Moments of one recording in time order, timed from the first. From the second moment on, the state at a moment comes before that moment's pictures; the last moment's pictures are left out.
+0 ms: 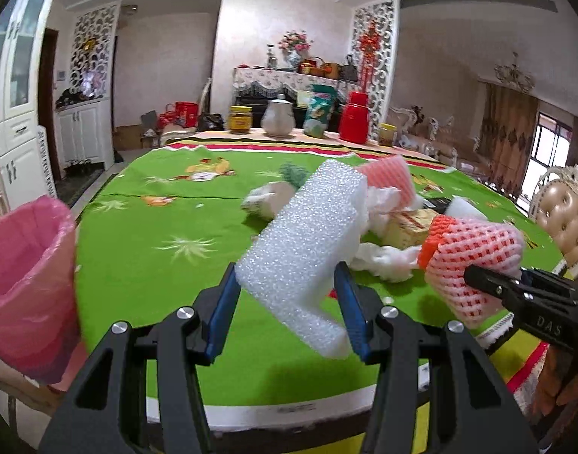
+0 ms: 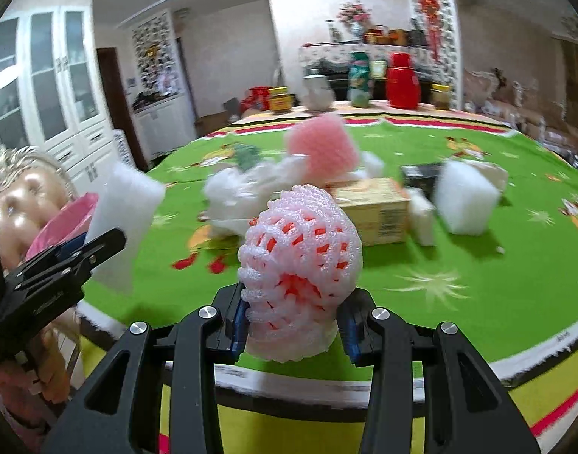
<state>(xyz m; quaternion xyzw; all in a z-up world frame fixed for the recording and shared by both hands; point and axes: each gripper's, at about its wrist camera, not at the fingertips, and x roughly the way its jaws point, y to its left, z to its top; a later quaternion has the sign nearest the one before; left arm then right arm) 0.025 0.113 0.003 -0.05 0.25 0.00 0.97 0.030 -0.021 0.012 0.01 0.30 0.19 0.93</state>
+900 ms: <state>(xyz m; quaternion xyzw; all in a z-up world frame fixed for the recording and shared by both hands) -0.035 0.424 0.021 -0.12 0.28 0.26 0.91 0.047 0.302 0.035 -0.10 0.27 0.47 0.83</state>
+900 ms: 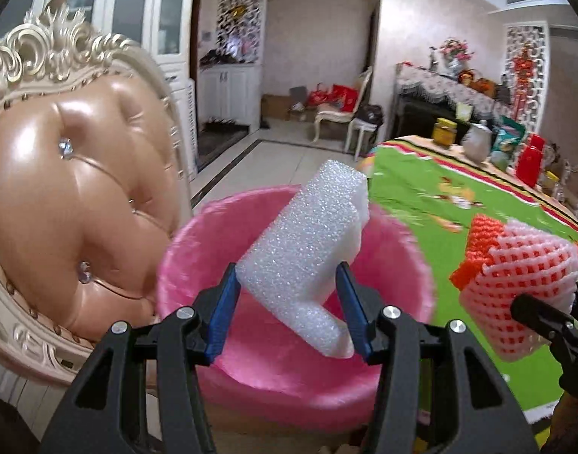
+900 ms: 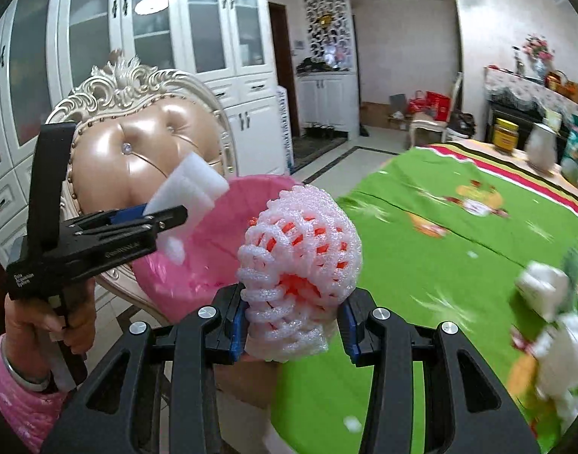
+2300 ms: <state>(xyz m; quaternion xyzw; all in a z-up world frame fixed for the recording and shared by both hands) 0.020 0.190 -0.003 -0.06 0.31 0.03 0.95 0.091 0.028 0.000 -0.04 0.33 0.18 0.92</state>
